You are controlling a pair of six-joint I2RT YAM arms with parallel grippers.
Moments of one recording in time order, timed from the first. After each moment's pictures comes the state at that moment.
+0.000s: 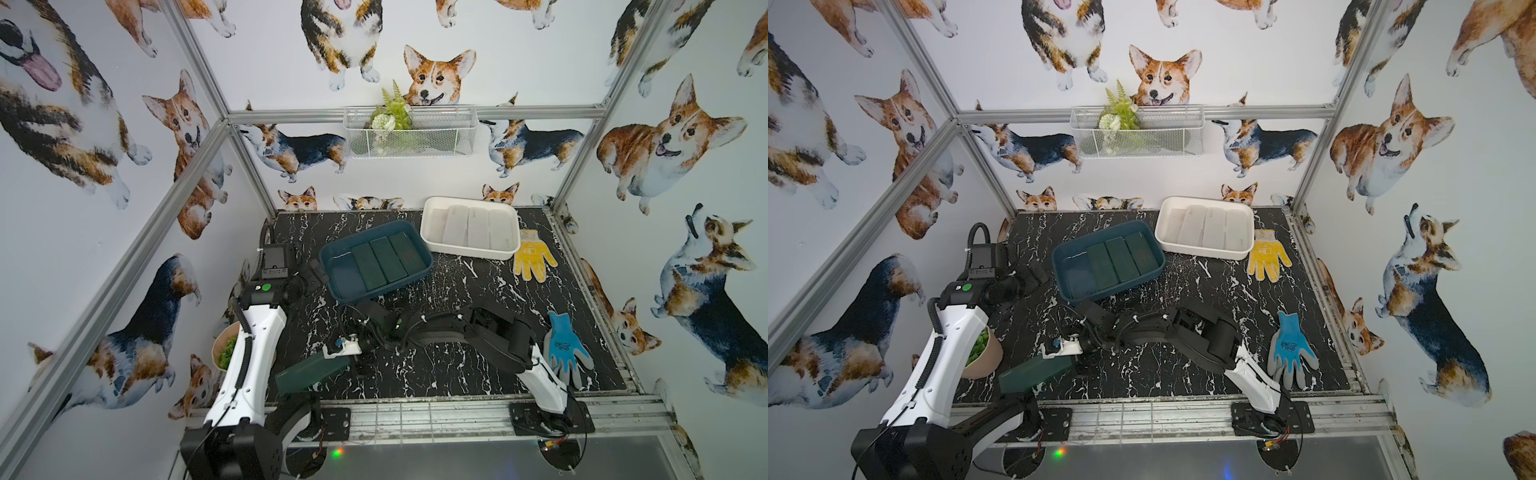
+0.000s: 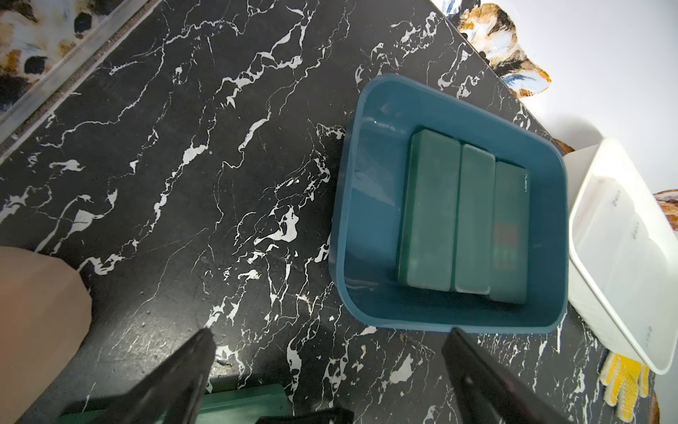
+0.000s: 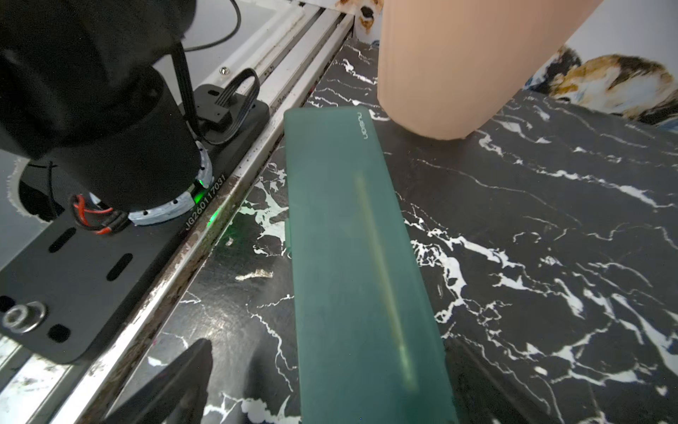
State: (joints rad) left arm 0.03 1.10 1.04 -0.86 0.02 -0.62; right arm 1.21 2.24 1.47 0.06 -0.57 -0.56
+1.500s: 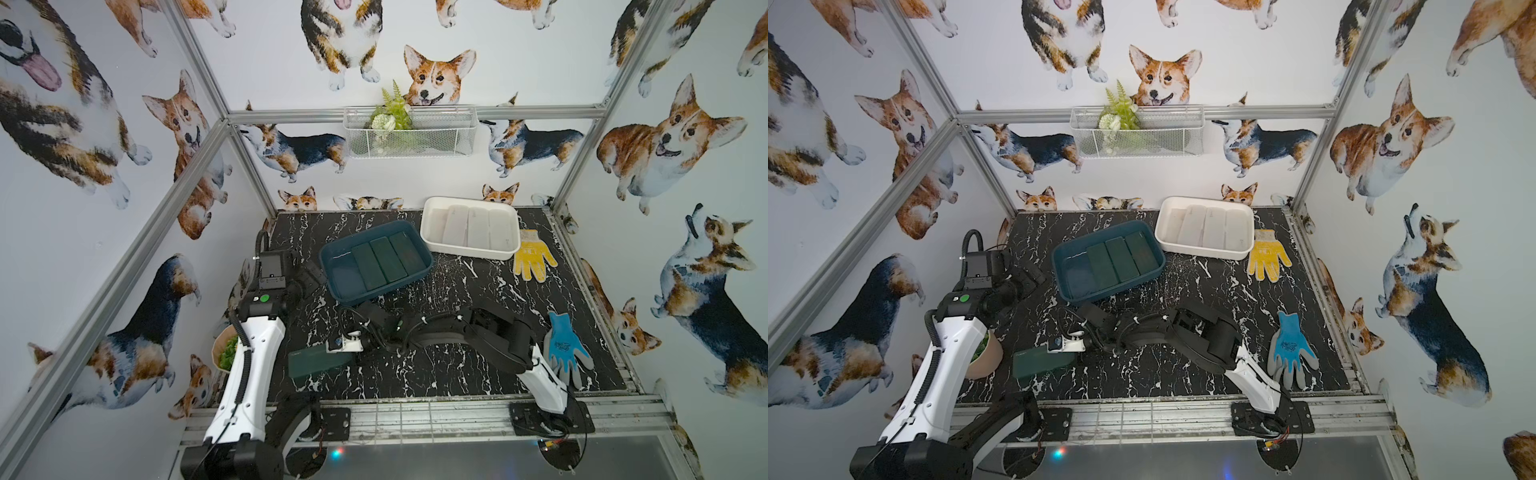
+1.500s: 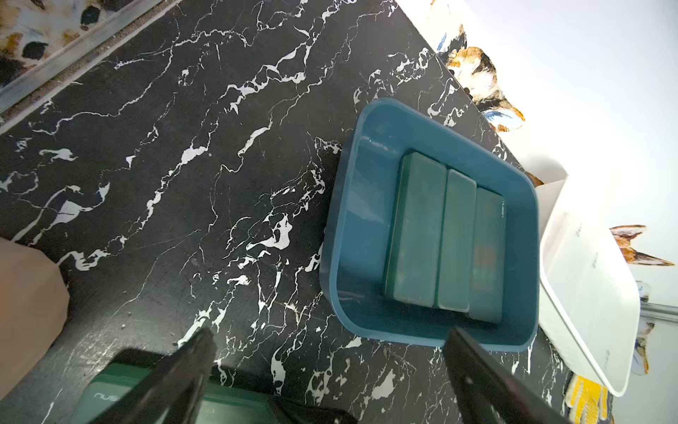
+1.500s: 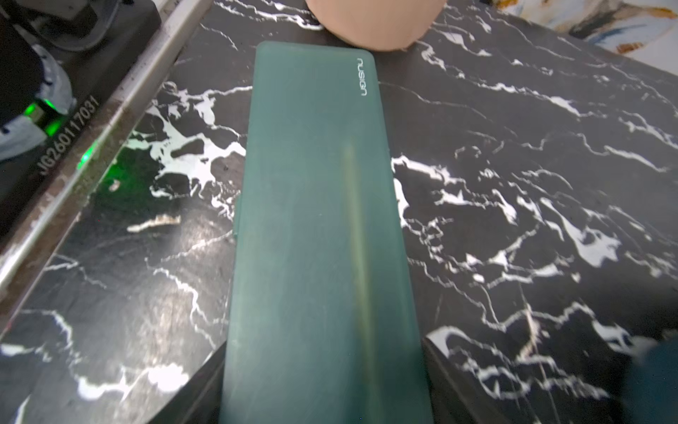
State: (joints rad) left arm 0.04 1.03 0.98 -0.79 0.02 -0.70; right arm 1.21 2.22 1.42 0.06 -0.32 -0.55
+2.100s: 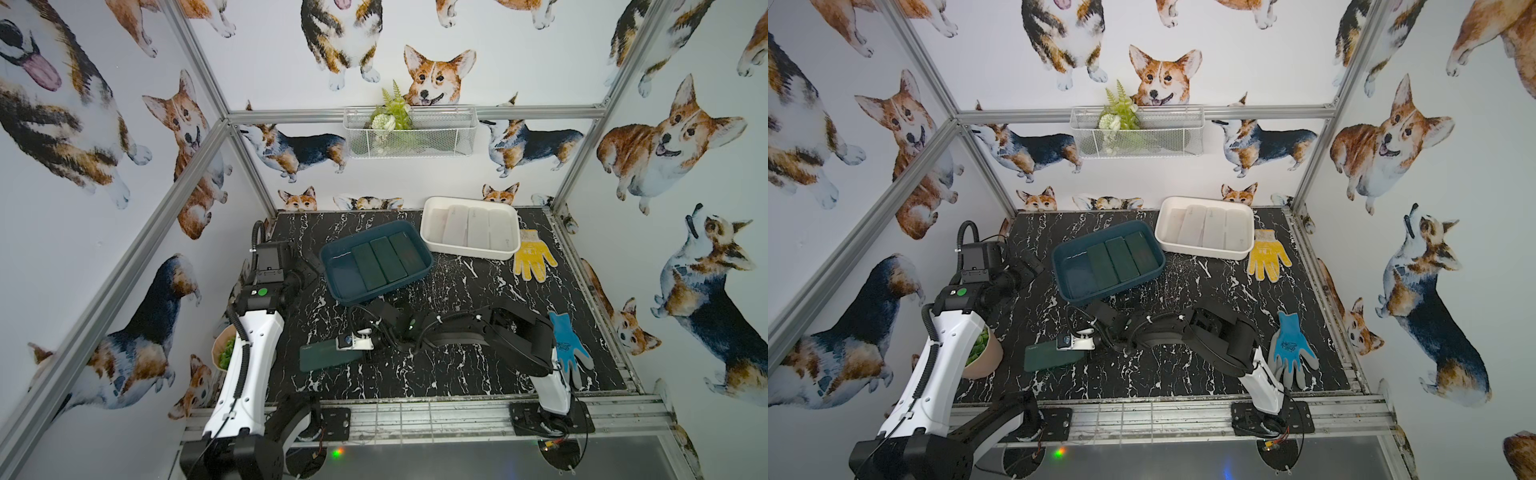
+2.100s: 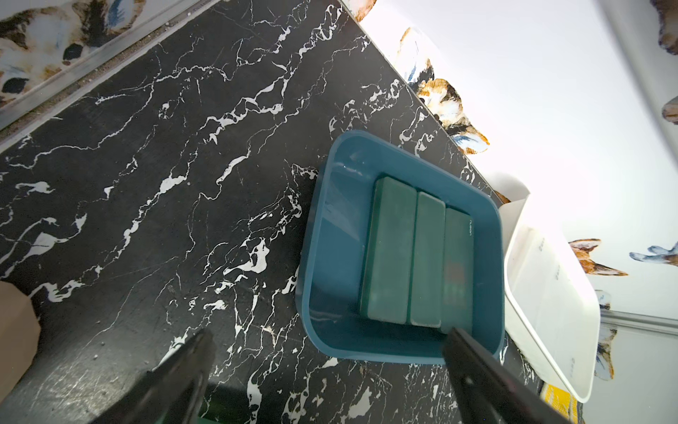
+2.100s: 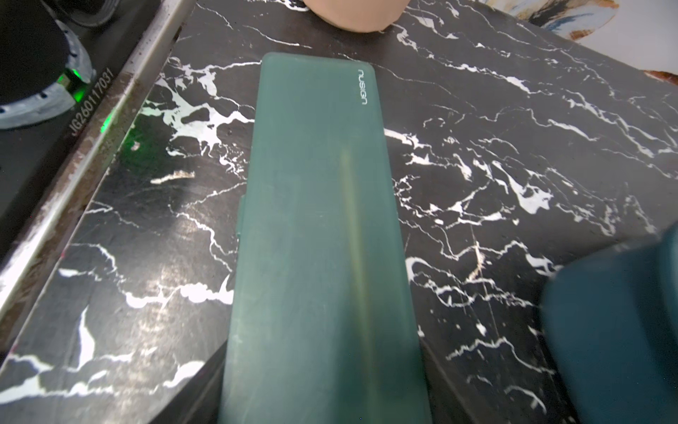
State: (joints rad) left arm 0.04 1.07 1.05 -0.75 0.03 -0.71; right arm 1.20 2.07 1.28 0.03 -0.25 -0.57
